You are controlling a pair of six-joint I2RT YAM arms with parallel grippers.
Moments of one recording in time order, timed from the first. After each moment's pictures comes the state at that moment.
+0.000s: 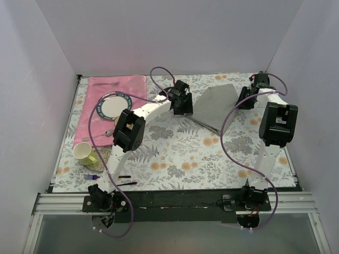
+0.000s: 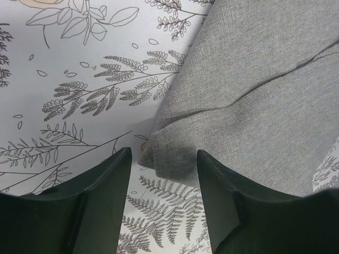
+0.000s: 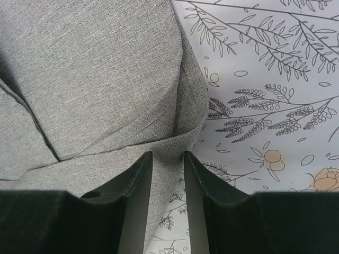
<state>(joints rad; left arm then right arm) -0.64 2.42 2.07 -0.53 0.04 -0.62 -0.14 2.15 1.62 -0.49 -0.24 0.21</state>
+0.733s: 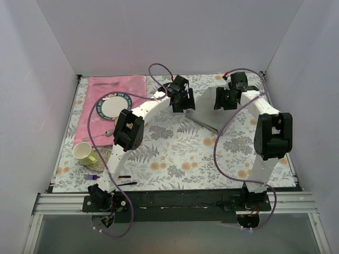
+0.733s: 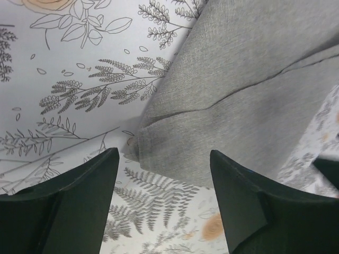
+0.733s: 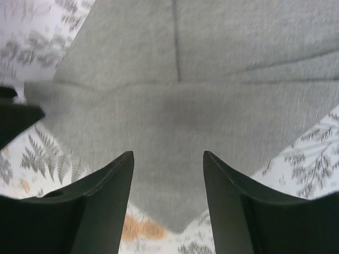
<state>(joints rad) -0.63 2.45 2.18 -0.63 0.07 -0.68 0.11 1.91 1.48 -0.53 -0.20 0.13</state>
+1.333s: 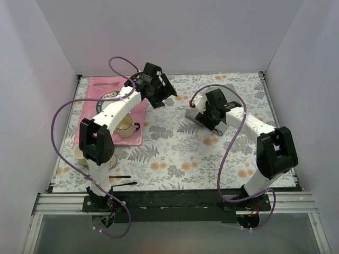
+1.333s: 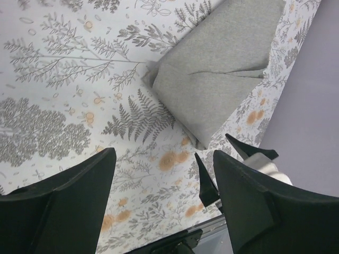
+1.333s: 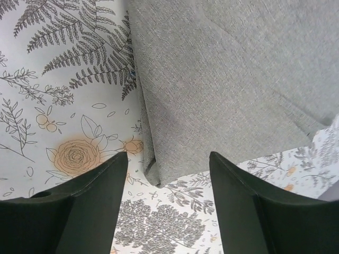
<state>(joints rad) -0.51 1.94 1.85 -0.74 0.08 -0.99 0.42 1.64 1.18 -0.53 0.02 -0.59</state>
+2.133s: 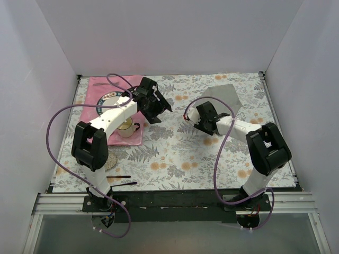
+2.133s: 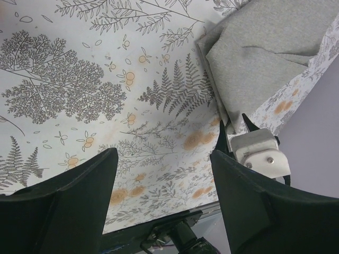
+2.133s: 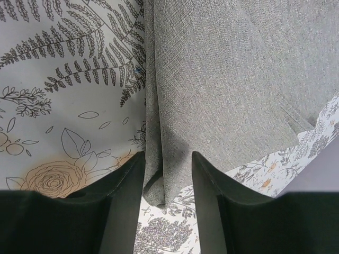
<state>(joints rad) -0.49 1.81 1.54 -0.69 0.15 -1.10 0.54 1.70 1.01 -0.32 0.26 -0.69</state>
